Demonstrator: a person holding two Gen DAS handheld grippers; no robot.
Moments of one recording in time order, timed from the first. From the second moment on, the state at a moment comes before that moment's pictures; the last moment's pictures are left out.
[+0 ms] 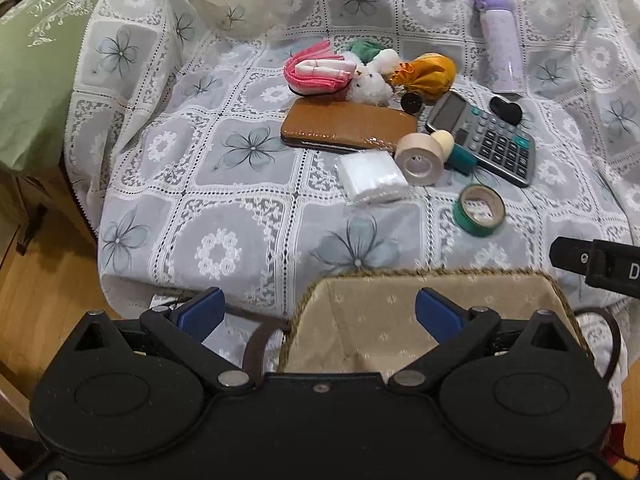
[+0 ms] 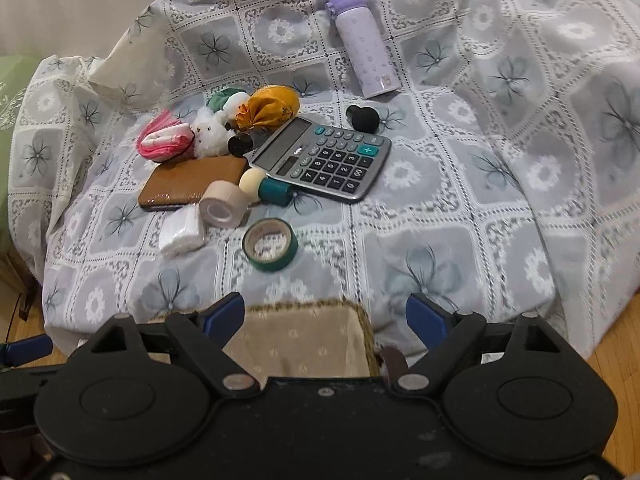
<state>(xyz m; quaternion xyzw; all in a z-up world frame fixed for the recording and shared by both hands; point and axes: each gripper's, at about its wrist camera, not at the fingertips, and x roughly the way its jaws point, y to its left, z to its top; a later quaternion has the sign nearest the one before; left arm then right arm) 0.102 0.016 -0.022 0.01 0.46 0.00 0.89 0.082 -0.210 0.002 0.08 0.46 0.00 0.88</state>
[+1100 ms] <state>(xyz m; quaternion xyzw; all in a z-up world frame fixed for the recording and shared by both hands) 0.181 0.042 -0.063 -0.05 0.49 0.02 0.87 0.156 -0.161 -0.075 0.00 0.46 0.01 0.89</state>
